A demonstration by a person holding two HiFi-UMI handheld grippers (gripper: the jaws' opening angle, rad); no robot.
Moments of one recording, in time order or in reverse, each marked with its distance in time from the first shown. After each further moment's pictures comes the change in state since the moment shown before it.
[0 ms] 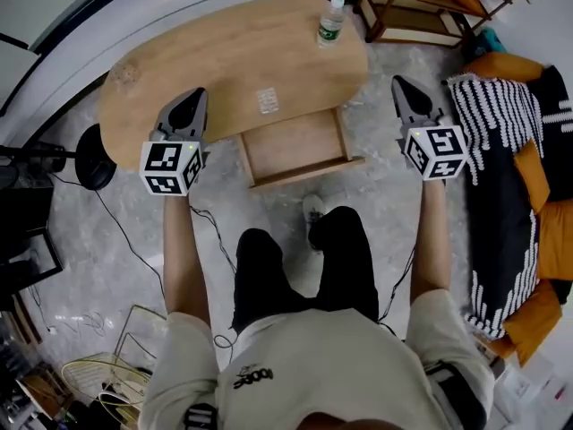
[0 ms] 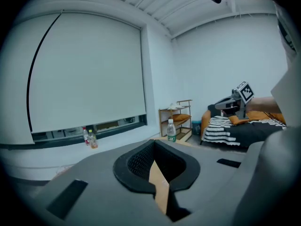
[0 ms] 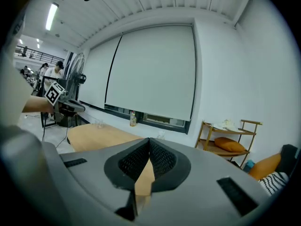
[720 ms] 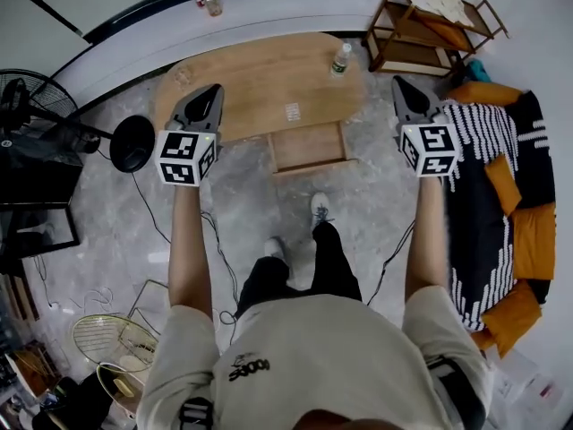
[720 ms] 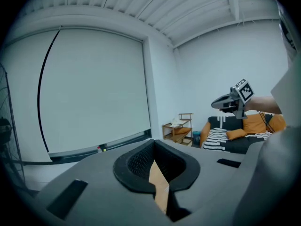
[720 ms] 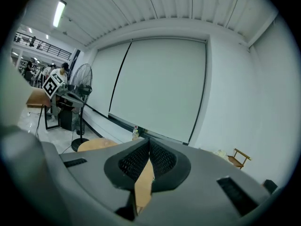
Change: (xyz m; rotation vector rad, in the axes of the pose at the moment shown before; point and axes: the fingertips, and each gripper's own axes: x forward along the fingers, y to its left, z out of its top) left arm -0.187 0.031 0.237 0.010 -0.030 0.046; right arm -0.110 0.050 0.285 -0.124 -0.023 -0.010
